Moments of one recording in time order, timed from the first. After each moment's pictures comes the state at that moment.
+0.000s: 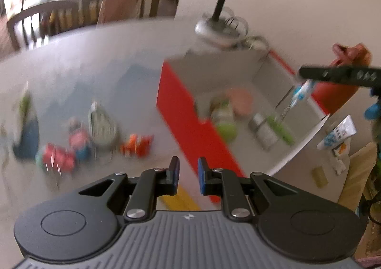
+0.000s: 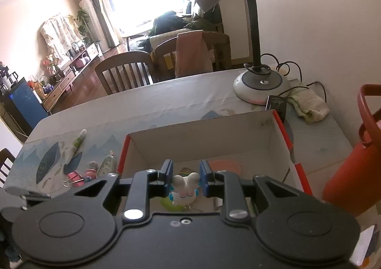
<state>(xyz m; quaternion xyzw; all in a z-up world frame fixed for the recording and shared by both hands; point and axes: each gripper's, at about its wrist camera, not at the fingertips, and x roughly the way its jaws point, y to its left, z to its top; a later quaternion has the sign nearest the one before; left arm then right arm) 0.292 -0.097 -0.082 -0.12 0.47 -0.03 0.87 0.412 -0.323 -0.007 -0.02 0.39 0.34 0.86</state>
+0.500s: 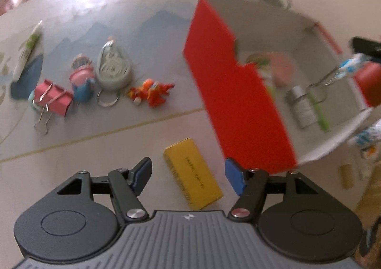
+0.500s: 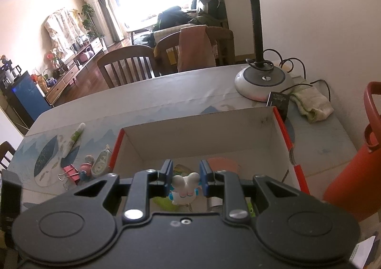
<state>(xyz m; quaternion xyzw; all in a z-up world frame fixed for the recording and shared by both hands) 0.302 -0.105 -0.145 -0.16 0.54 0.06 0.82 0.426 -0.332 -0.016 -0.03 0.40 0.35 0.85</state>
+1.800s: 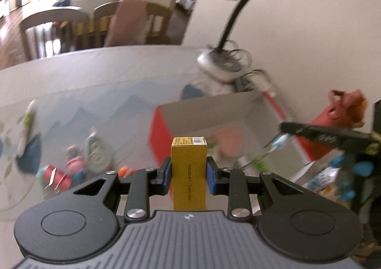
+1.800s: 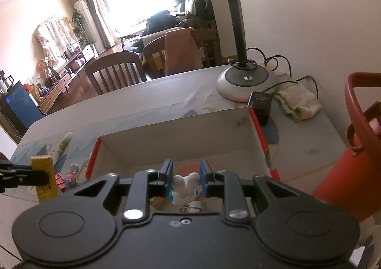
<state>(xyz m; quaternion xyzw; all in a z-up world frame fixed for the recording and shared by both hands) 0.323 -0.110 -0.021 -0.16 0.42 -0.01 0.89 0.455 -0.355 -0.026 -0.01 0.40 0.33 0.86</state>
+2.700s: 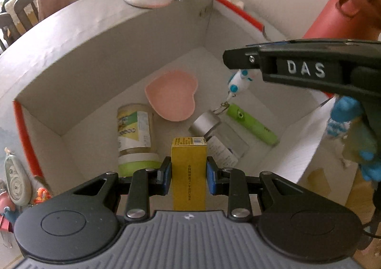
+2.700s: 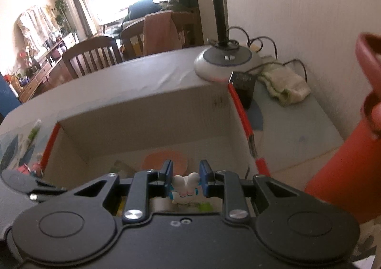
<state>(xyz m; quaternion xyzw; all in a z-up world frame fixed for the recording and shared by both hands) 0.432 -0.240 -0.130 -0.01 0.56 -0.09 0.82 0.474 -0.354 -0.078 -0.05 0.43 0.29 0.86</state>
